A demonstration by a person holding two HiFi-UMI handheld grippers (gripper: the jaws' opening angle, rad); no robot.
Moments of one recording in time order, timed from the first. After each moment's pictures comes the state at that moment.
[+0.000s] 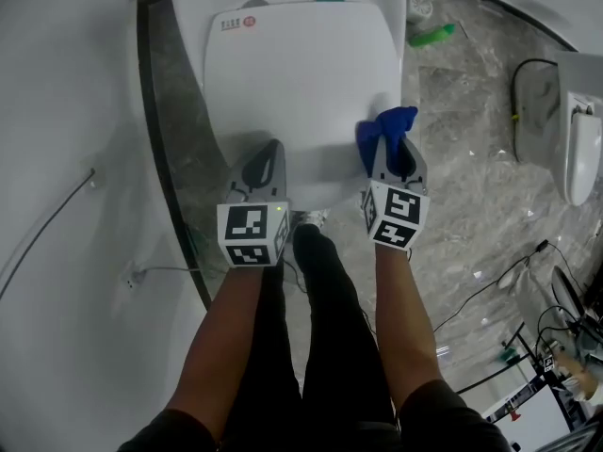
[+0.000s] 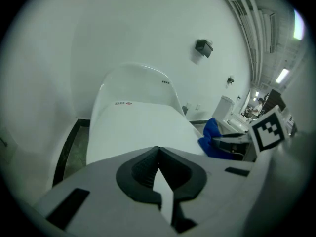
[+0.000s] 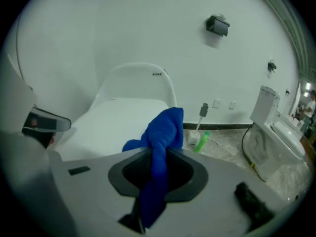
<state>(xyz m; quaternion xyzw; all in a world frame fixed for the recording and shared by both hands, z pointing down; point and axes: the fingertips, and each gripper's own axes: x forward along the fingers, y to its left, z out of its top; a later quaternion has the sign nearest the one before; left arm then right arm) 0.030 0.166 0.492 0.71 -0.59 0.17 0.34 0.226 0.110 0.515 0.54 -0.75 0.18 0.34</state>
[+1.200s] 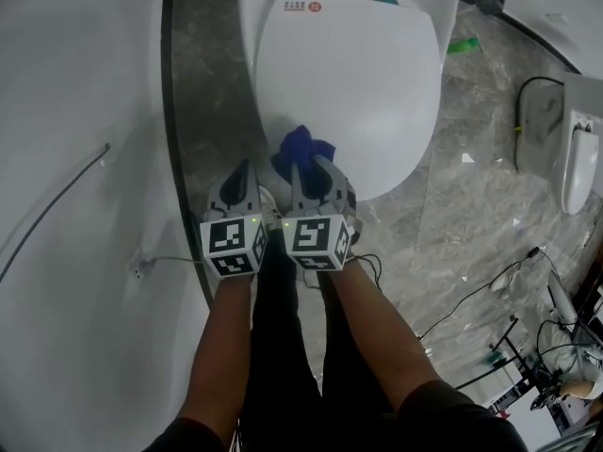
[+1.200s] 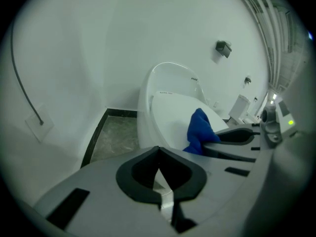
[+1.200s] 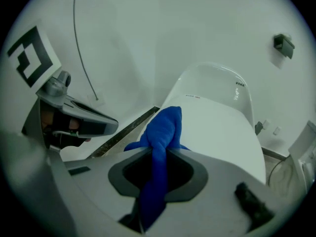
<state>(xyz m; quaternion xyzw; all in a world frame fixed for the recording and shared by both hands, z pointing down) -0.099 0.266 0.526 0.64 -0.65 0.18 0.37 -0.009 0.234 0.528 0.34 -0.84 0.11 0.40</state>
